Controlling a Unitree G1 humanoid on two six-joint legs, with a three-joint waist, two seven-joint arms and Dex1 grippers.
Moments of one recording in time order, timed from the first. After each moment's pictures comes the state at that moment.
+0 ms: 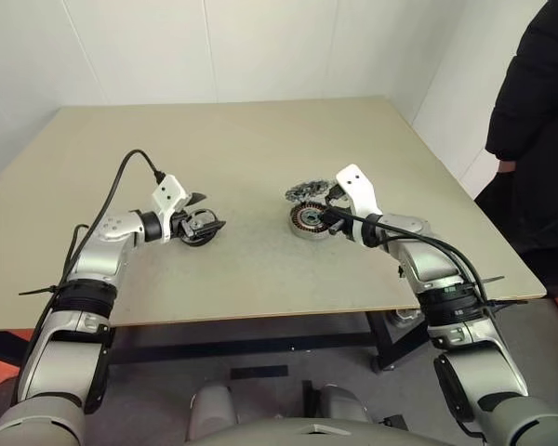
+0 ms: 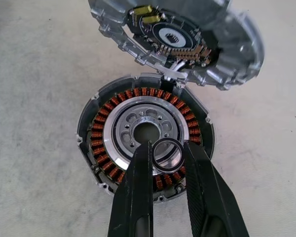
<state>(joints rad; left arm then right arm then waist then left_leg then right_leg) -0.56 0.55 -0.03 0.53 -0.18 0.04 -0.99 -0.58 -0.38 0.13 0.17 0.06 0.68 0.60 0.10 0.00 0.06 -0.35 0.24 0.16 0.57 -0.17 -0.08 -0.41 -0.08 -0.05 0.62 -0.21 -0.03</state>
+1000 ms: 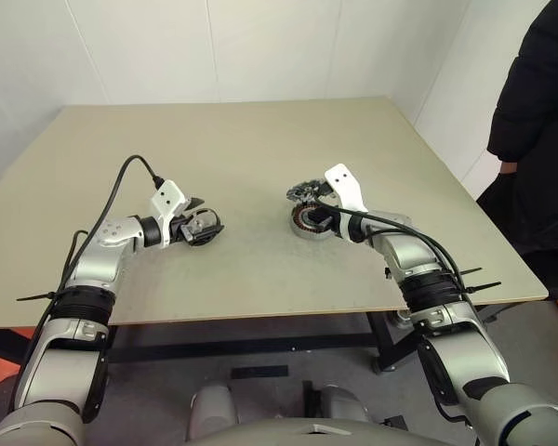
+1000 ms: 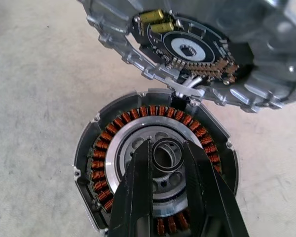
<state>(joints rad) -0.53 0.55 -0.03 0.49 -0.18 0.07 -0.96 -0.63 -0.31 0.13 0.33 0.04 0.61 0.59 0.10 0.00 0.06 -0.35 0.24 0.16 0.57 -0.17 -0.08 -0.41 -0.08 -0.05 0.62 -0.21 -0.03</state>
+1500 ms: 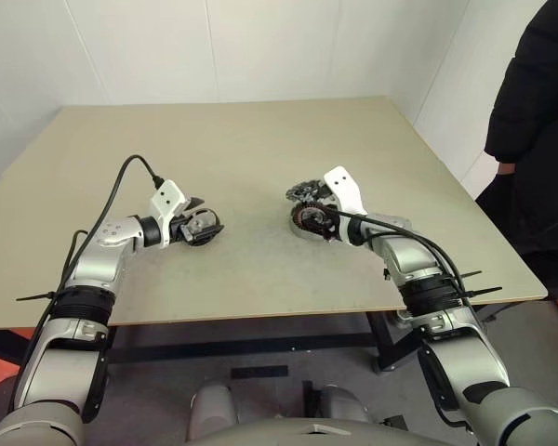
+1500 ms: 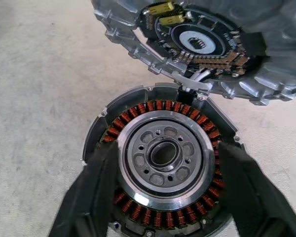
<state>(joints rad) -0.53 0.55 -0.03 0.49 -0.18 0.07 -0.96 -0.62 -0.30 0.13 0.30 0.04 0.63 0.58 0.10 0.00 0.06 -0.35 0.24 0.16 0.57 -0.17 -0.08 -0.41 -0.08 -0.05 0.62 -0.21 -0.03</state>
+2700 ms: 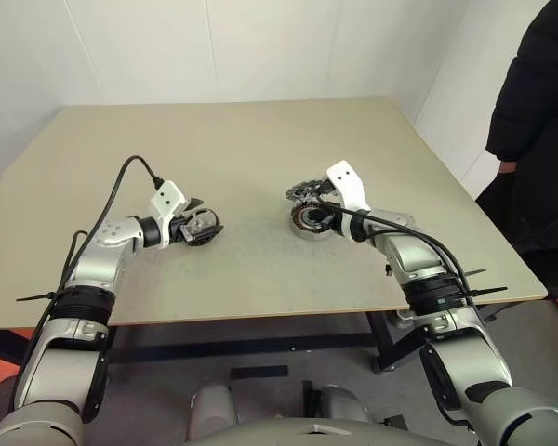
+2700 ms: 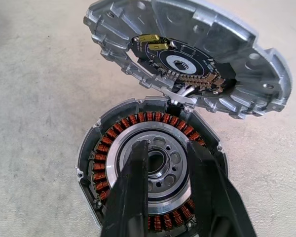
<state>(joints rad) -0.53 0.55 -0.03 0.50 -0.17 0.07 -0.96 -0.62 -0.31 0.13 0.26 0.05 0.64 0.56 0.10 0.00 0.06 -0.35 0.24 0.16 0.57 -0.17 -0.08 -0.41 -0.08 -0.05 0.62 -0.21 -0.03</state>
